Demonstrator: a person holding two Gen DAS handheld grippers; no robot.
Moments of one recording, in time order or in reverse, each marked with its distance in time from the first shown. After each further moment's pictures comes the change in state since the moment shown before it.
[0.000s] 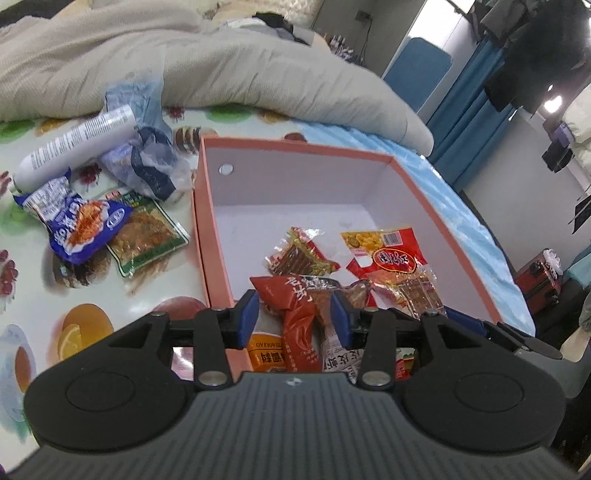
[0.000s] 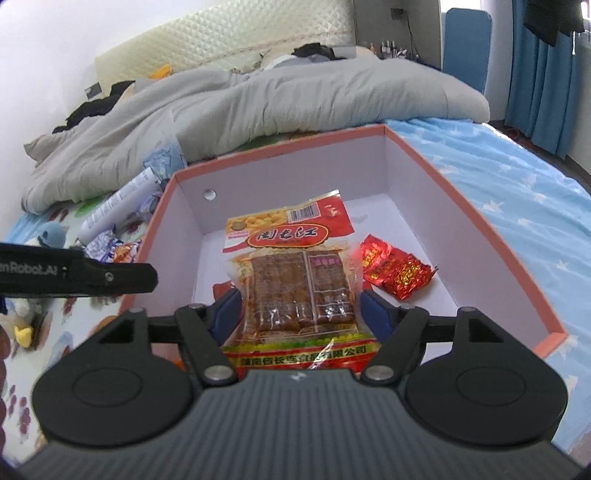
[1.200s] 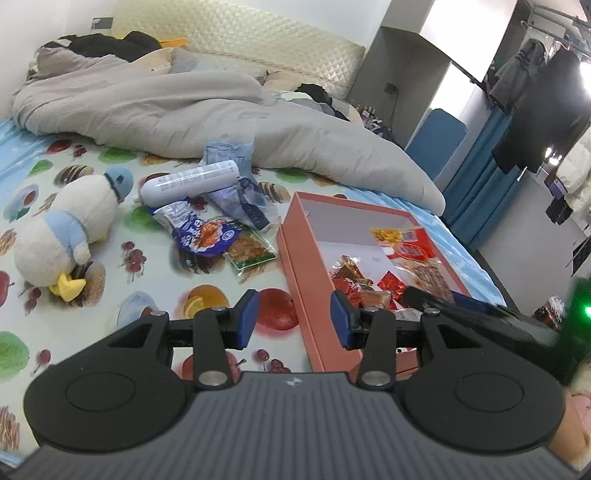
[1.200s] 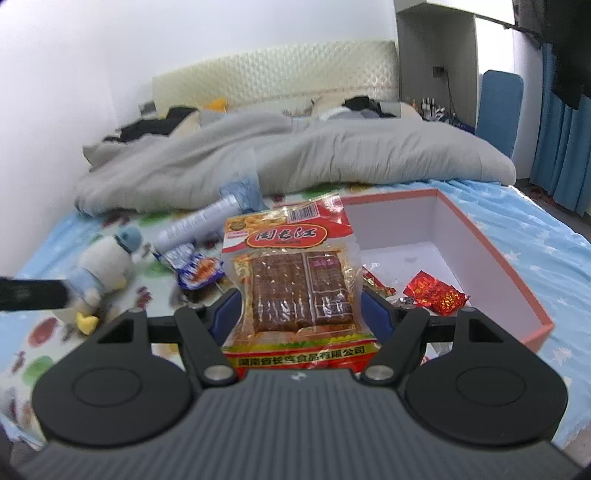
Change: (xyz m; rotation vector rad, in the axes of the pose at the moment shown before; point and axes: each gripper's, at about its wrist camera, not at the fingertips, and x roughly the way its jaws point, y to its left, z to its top) left arm -0.216 0.060 -0.091 -0.076 -0.216 0.084; right arm -0.068 0.074 -0.015 -0.115 -0.108 0.068
